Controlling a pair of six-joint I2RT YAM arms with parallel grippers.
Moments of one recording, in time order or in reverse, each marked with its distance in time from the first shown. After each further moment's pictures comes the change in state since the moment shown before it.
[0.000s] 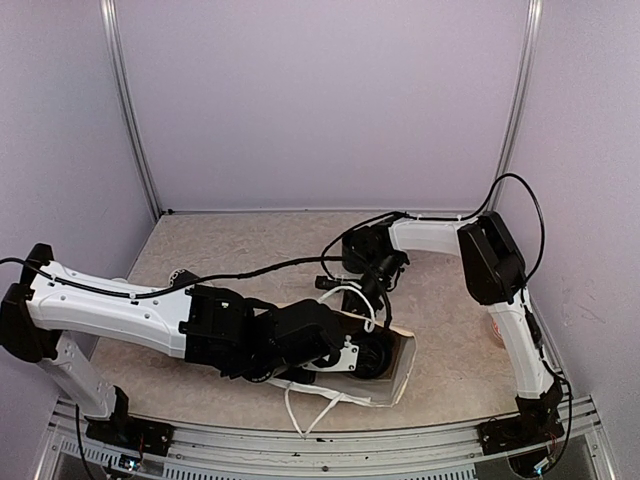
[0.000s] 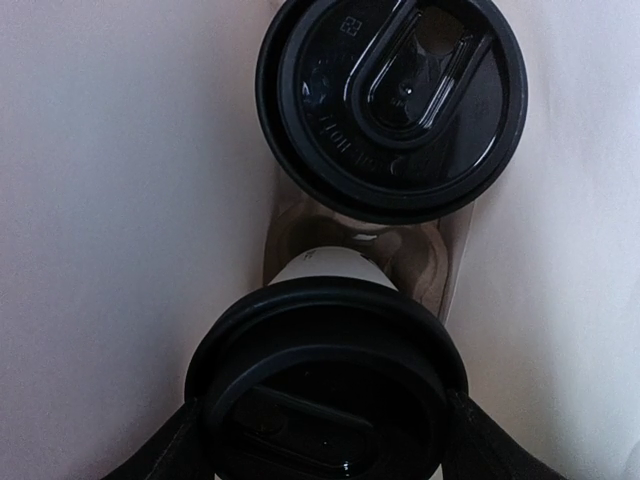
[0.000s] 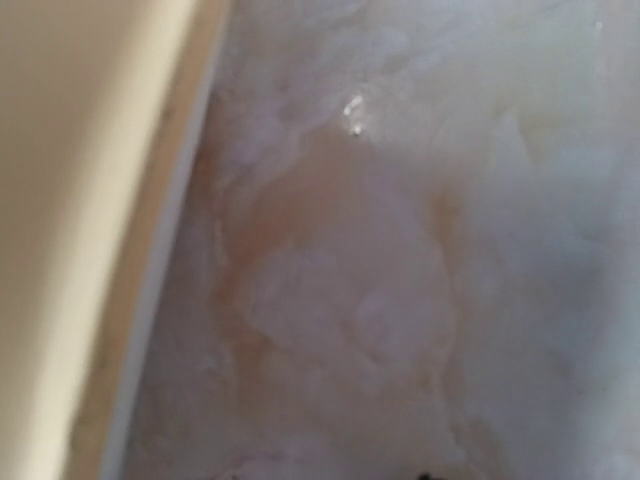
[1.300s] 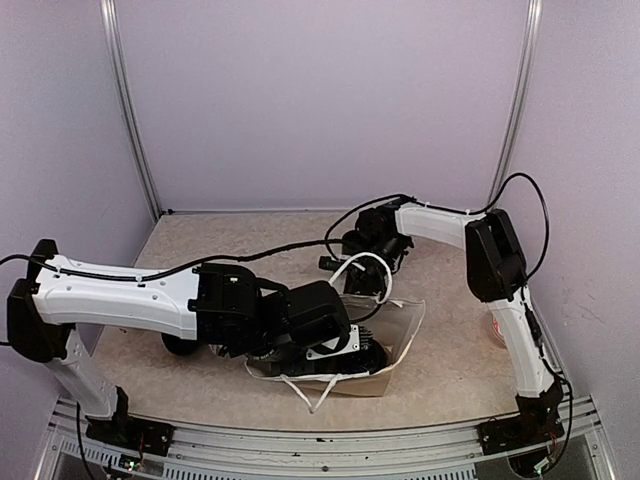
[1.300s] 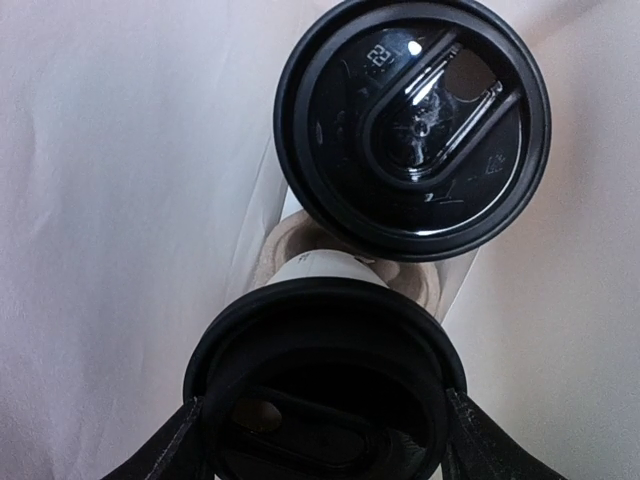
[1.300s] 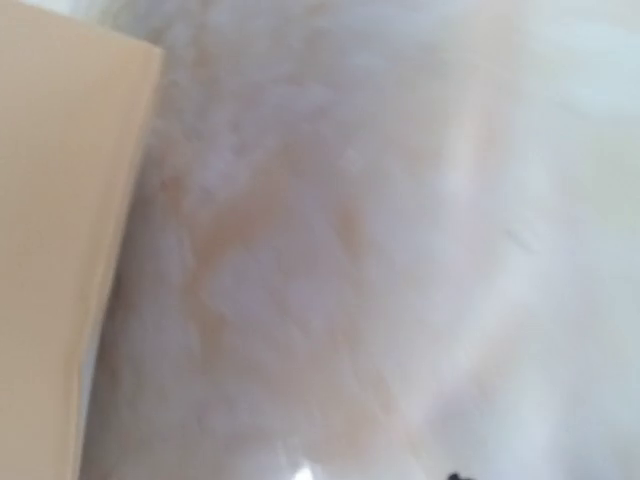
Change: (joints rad) left arm 0.031 0.056 0.143 -0.225 0.197 -0.322; right arm -0.034 0.027 0.156 -0.095 0.019 -0.014
